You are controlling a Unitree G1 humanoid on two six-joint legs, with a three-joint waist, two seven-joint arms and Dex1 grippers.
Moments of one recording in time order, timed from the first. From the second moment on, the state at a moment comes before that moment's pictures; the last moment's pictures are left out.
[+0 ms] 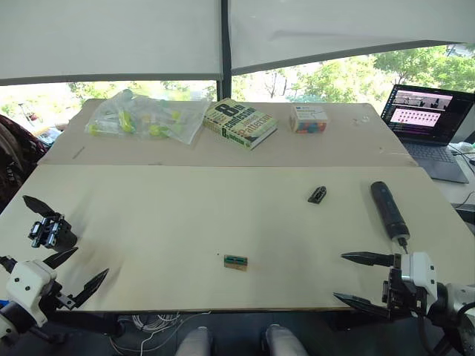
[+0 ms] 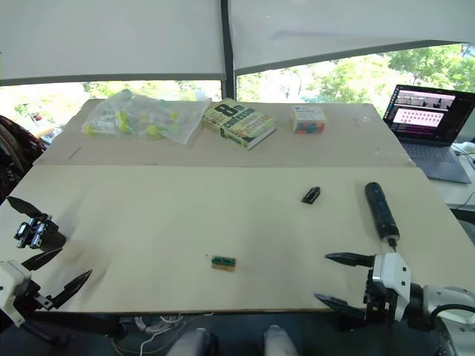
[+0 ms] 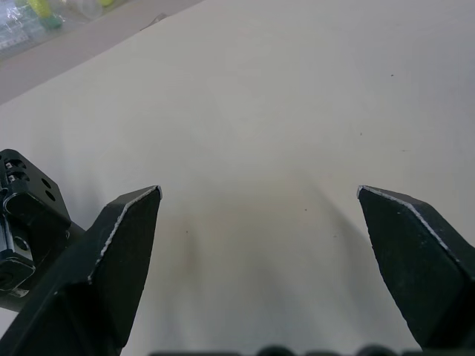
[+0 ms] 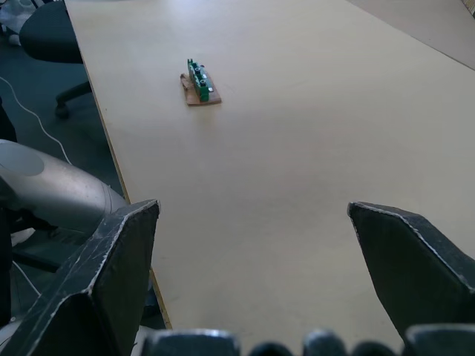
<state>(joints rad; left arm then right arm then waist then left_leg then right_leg) 0.44 0.65 0.60 -0.04 -0.38 -0.15 -0.91 0.31 -0.75 -0.33 -0.24 0.49 -0.05 1.27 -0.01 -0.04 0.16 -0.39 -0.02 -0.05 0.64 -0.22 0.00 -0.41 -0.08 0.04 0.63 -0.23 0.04</state>
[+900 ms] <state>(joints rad) 0.54 0.30 0.78 -0.23 -0.64 0.09 -0.40 0.06 -0.52 -0.08 -0.32 0.59 -0.11 1.24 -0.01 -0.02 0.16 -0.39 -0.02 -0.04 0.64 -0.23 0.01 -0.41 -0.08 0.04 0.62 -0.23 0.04</state>
